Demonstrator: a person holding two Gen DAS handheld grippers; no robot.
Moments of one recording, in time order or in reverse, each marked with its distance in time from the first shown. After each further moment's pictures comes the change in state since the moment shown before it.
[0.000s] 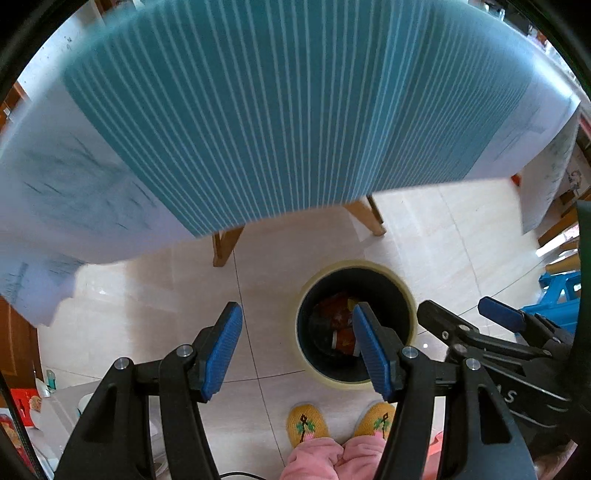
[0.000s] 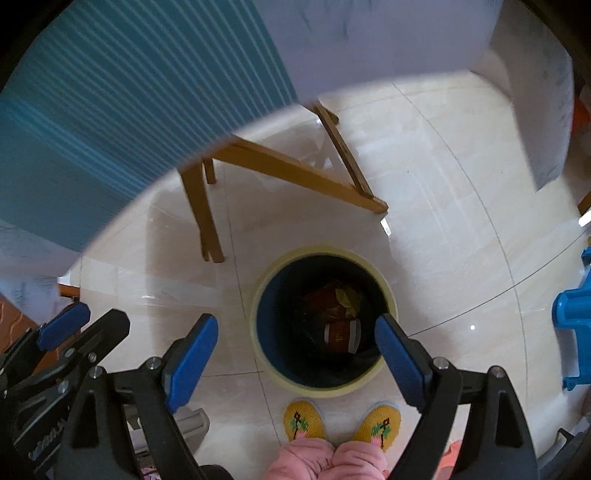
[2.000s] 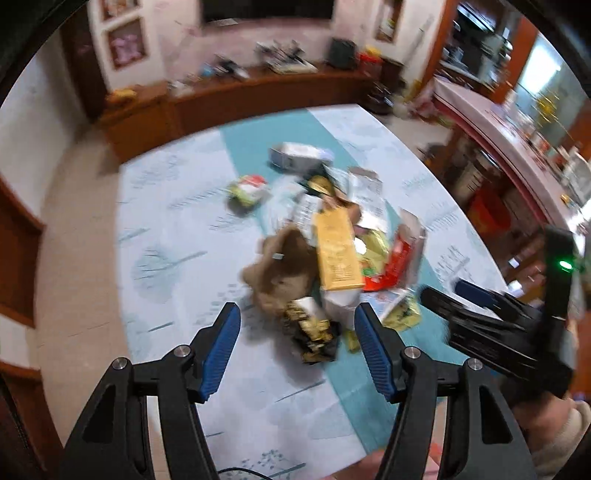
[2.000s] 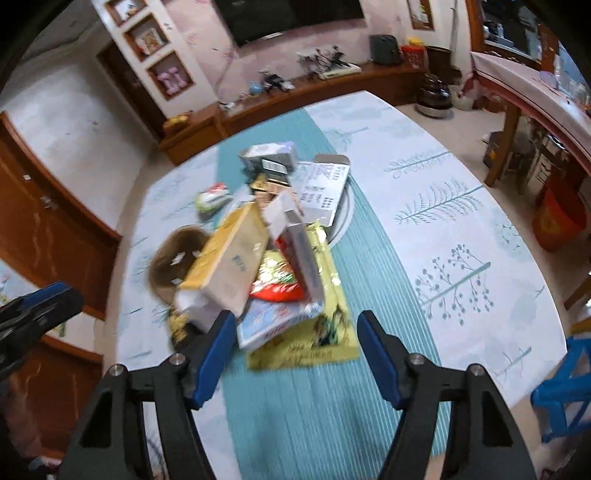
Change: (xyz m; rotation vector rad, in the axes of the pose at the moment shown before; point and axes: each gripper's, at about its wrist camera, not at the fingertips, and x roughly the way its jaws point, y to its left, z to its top) left arm -0.165 0.180 0.335 0.140 -0.090 -0.216; right arm -0.172 0.196 0.266 -0.021 -0.255 -0.028
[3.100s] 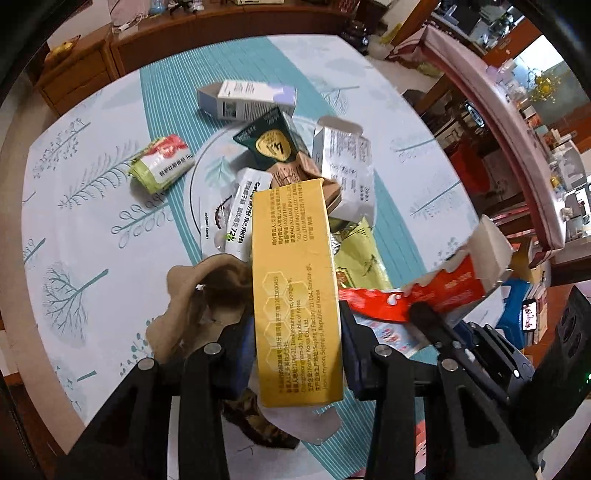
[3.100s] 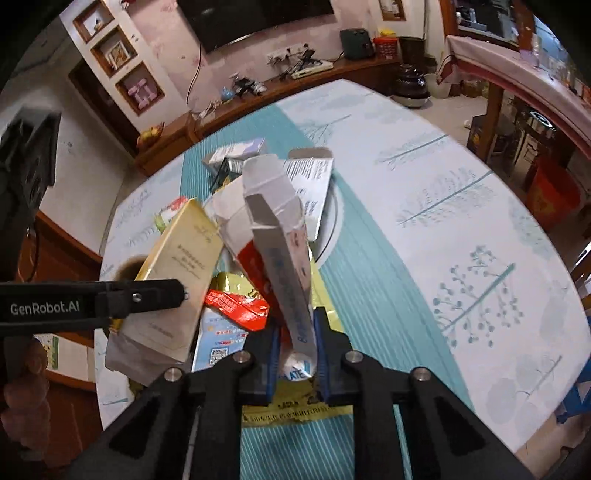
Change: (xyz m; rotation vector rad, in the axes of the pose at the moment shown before) left arm 0.118 -0.014 0.062 -0.008 0.256 -0.153; right arm 0.037 -0.010 0.011 0.094 -0.043 -0.032
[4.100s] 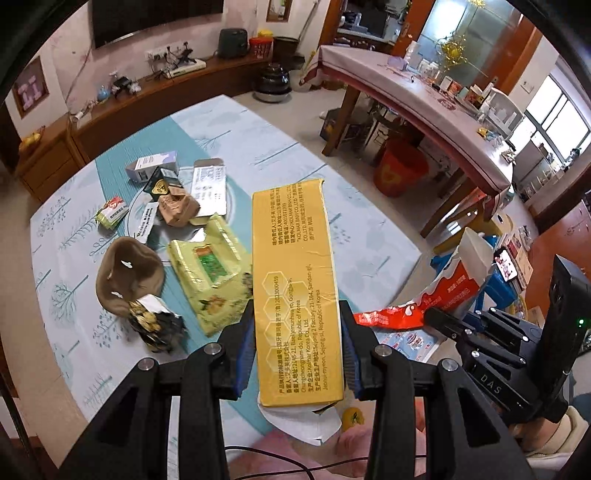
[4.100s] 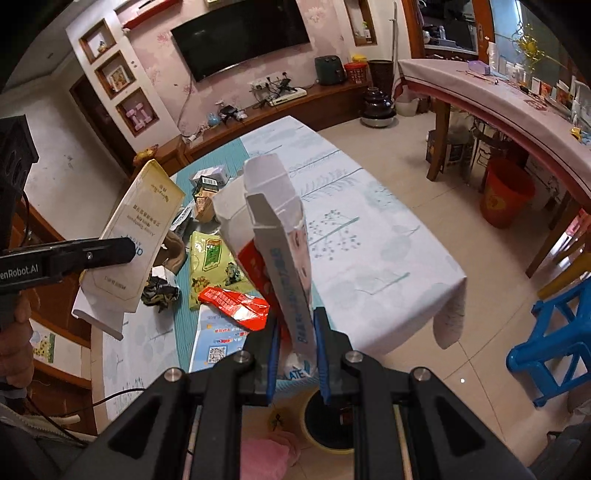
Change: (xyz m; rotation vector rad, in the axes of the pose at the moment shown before) left arm -0.105 -0.162 -0.130 0.270 -0.209 -0.023; right arm -0.178 -0.099 -0.091 -0.002 -0.082 -0.033
